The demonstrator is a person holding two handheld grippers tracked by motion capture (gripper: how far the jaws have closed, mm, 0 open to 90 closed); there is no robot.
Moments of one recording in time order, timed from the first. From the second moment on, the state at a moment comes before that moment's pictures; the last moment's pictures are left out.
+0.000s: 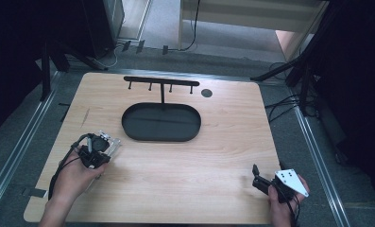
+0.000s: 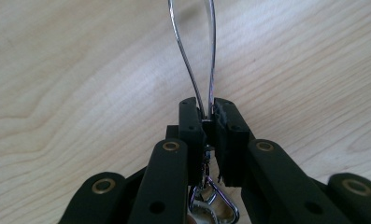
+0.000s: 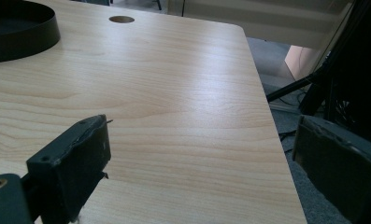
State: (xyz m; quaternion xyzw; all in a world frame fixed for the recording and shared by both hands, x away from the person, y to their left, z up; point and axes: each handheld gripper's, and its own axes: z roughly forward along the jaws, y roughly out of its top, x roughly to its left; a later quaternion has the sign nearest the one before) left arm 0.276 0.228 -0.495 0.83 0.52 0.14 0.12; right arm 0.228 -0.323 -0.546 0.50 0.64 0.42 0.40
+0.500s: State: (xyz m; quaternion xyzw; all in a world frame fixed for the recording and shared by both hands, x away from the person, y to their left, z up) left arm 0.254 0.233 -0.460 0.78 0.51 0.24 0.27; right arm 0.227 -0.323 -0.546 0.50 0.64 0.42 0.40
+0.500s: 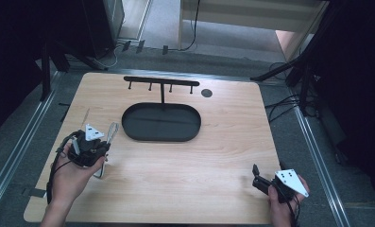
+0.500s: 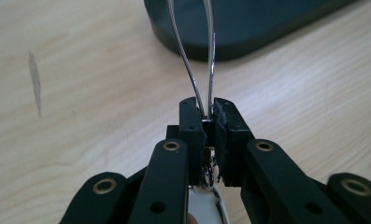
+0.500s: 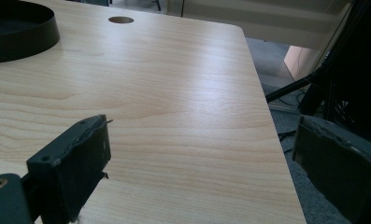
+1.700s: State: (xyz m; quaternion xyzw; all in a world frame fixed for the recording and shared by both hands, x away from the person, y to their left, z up) left arm 0.294 0.208 -0.451 0.62 0.49 0.36 0.49; right arm 0.227 -0.323 -0.546 0.50 0.64 0.42 0.40
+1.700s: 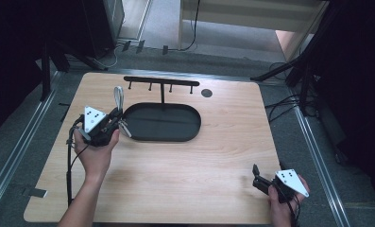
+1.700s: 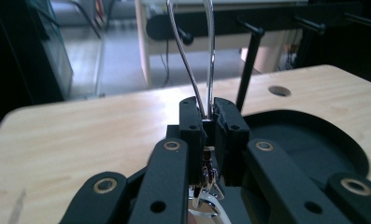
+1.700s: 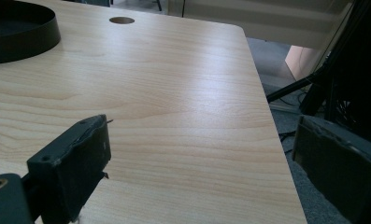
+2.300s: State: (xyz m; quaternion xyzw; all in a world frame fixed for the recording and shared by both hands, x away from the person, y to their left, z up) left arm 0.326 0.198 -0.465 0.59 0.47 0.40 0.52; right arm 0.227 -0.324 -0.546 0.51 0.64 0.42 0.40
